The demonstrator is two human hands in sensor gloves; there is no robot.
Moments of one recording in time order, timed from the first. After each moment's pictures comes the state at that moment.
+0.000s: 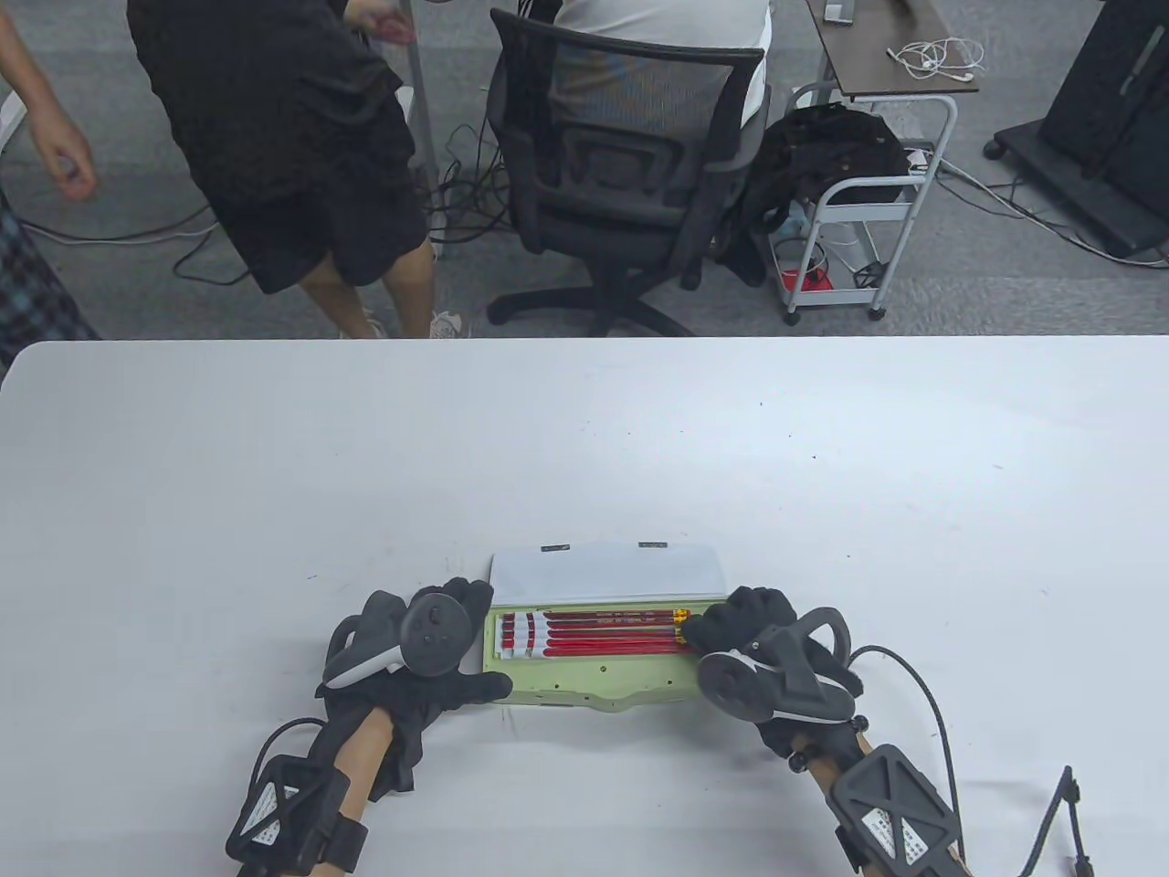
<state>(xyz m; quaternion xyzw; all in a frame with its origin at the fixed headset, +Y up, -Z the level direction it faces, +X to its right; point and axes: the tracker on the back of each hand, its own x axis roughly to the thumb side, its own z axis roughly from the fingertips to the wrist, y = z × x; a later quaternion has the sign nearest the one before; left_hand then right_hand) -0.190 -0.747 -0.315 -0.17 -0.21 0.11 0.96 0.135 -0.708 -0.298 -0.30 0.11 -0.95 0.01</state>
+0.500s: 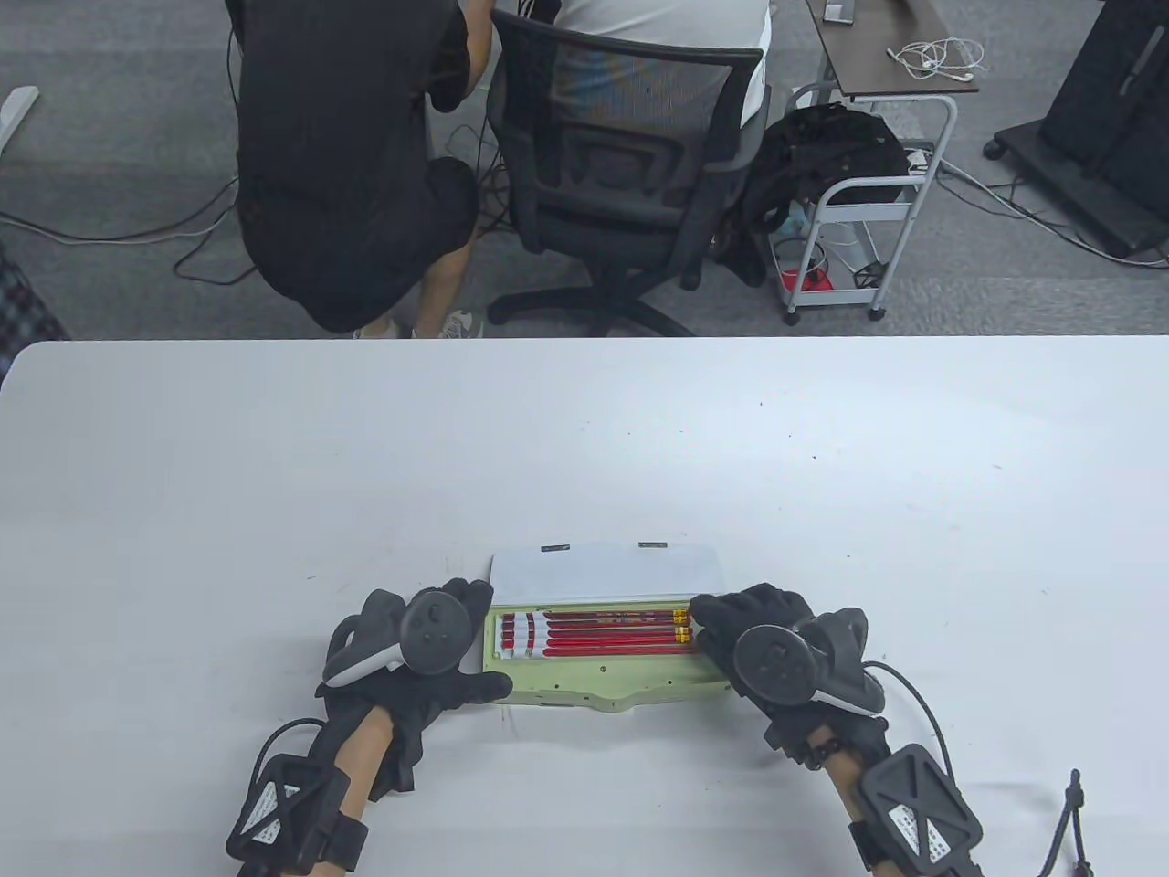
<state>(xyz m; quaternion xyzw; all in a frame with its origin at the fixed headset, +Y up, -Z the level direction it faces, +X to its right) -0.190 -0.747 -0.315 -0.18 -0.21 0.11 0.96 0.161 -0.700 -0.304 -0.25 0.10 -0.96 -0.11</state>
